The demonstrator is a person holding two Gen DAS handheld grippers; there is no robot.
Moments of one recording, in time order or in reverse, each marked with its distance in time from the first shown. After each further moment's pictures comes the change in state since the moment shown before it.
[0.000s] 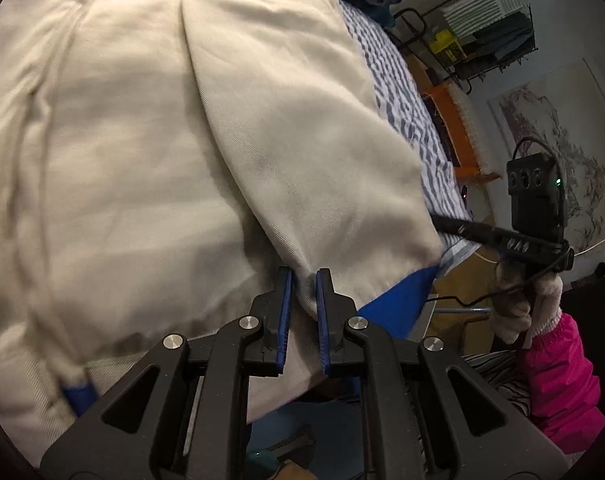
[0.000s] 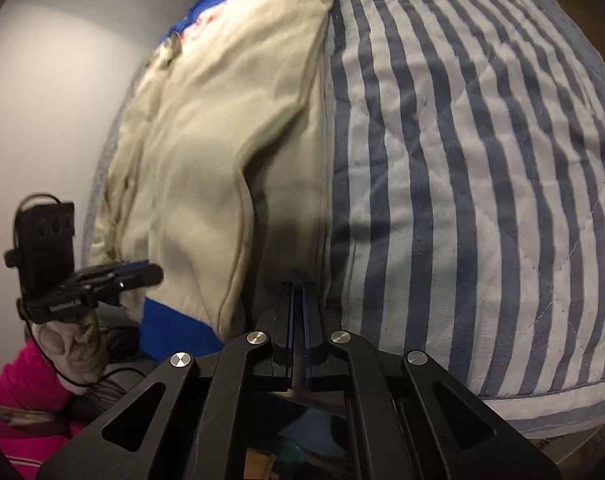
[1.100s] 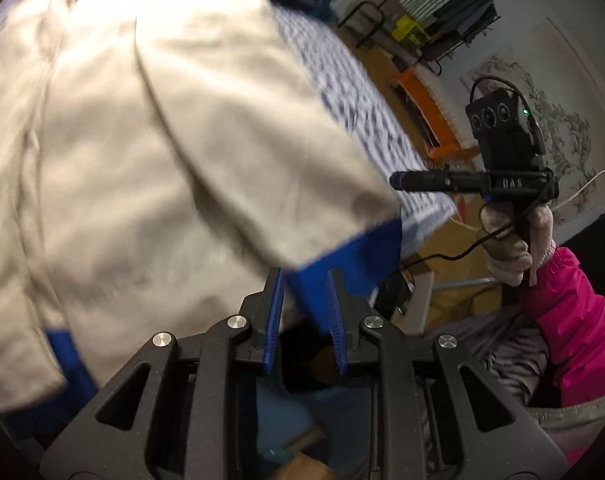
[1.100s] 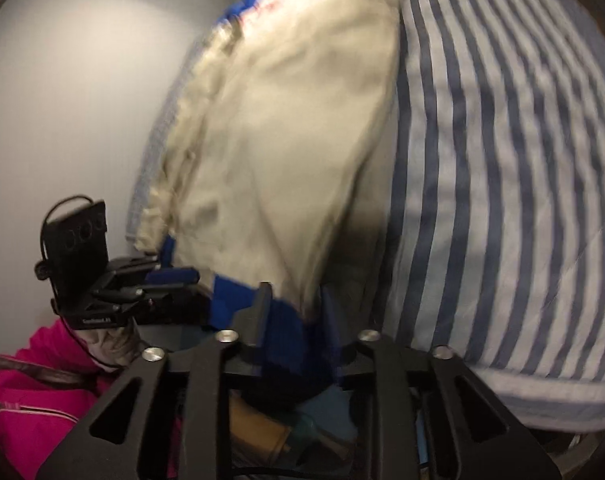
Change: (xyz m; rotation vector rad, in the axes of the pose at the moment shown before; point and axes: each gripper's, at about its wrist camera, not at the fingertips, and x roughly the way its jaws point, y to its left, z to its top) left arm -0.026 -0.052 -0.030 0.187 -0.049 -0.002; right arm -0.021 0.009 0.006 -0.082 0.047 0.139
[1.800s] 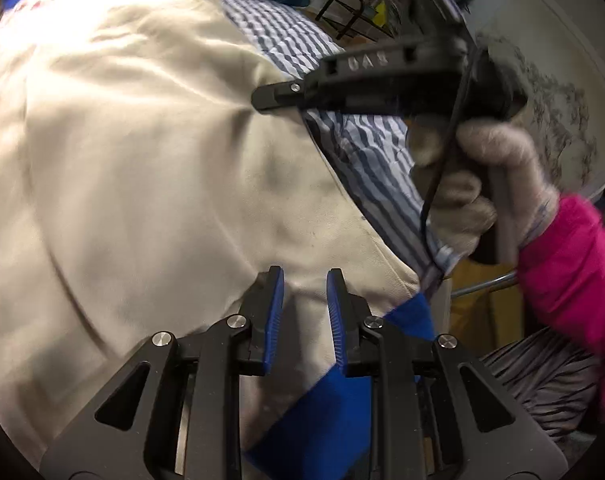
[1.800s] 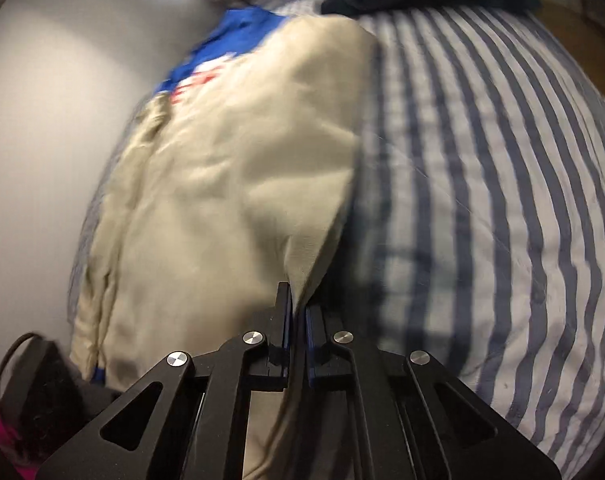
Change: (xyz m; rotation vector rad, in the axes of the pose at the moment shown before) left arm 0.104 -0.020 0.042 0.077 0.029 -0.022; right arm 0.053 -0.057 0.108 0.028 -0.120 -0.197
